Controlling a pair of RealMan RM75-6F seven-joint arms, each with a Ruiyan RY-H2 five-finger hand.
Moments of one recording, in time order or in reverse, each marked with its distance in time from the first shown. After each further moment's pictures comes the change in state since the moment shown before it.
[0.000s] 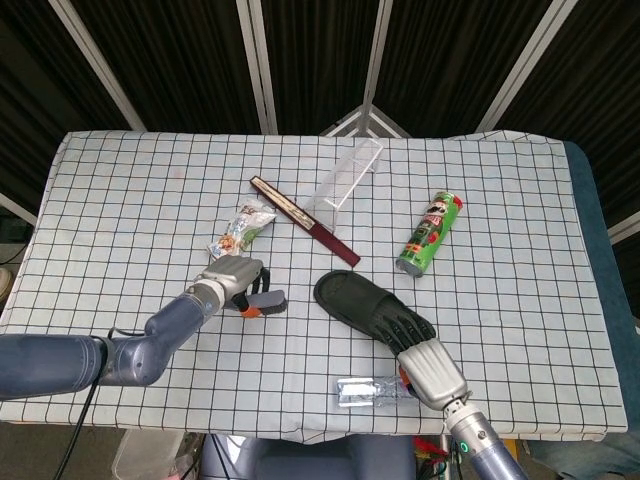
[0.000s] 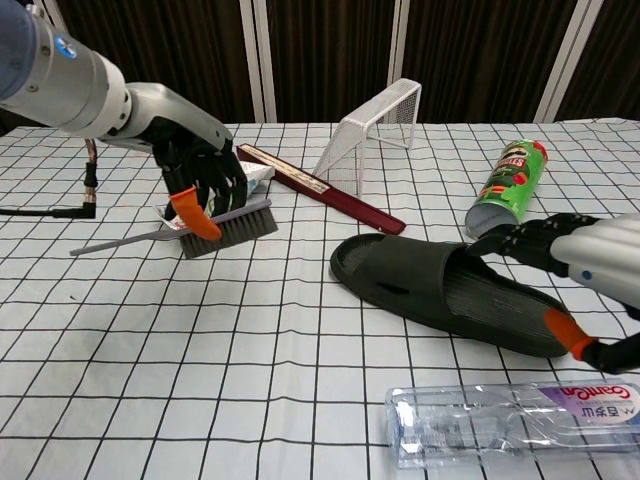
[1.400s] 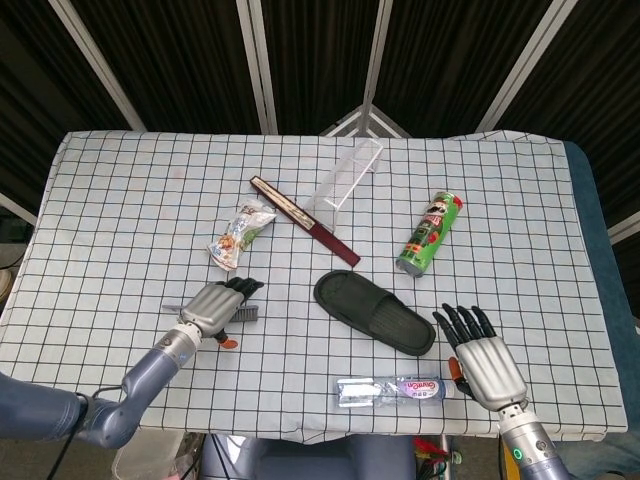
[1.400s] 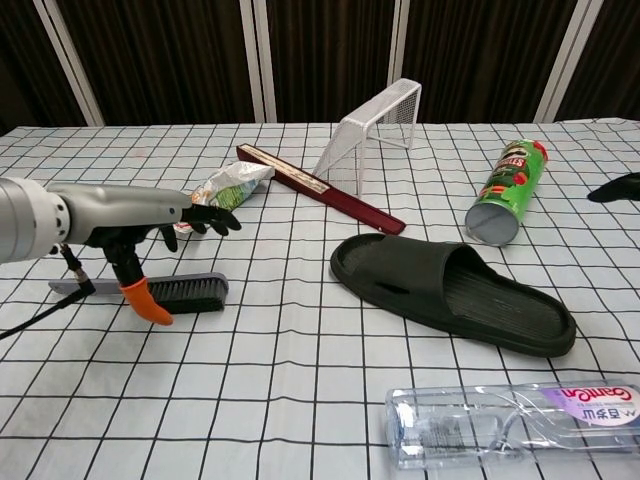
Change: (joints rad) left arm 0.447 -0.194 0.026 -0.017 0.589 0.454 0.018; right arm -0.149 0.176 0.017 0.013 -0.107 0.068 0.220
